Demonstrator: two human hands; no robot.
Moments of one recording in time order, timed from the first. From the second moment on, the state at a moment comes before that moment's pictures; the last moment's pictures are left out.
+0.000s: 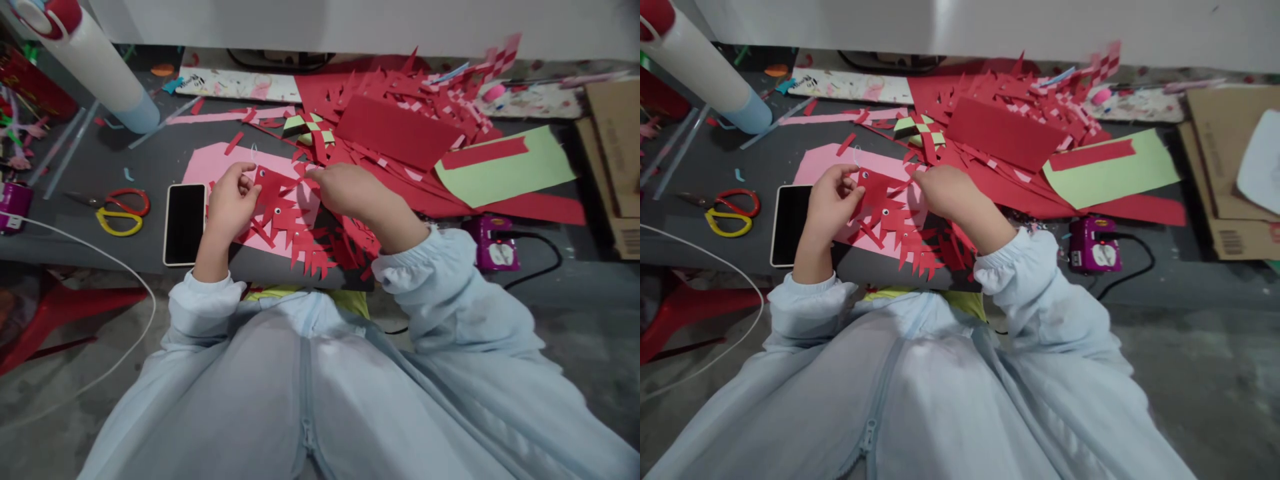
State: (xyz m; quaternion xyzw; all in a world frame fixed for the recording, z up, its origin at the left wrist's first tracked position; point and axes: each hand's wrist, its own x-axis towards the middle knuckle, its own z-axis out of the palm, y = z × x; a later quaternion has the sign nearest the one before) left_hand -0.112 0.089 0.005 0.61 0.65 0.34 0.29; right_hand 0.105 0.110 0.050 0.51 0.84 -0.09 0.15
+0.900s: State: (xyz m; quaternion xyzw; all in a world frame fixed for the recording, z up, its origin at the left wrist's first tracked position) left_hand -0.097 0.099 0.022 0.64 0.61 0.35 0.31; right_hand 0.154 0.062 0.056 0.49 0.85 -0.07 0.21
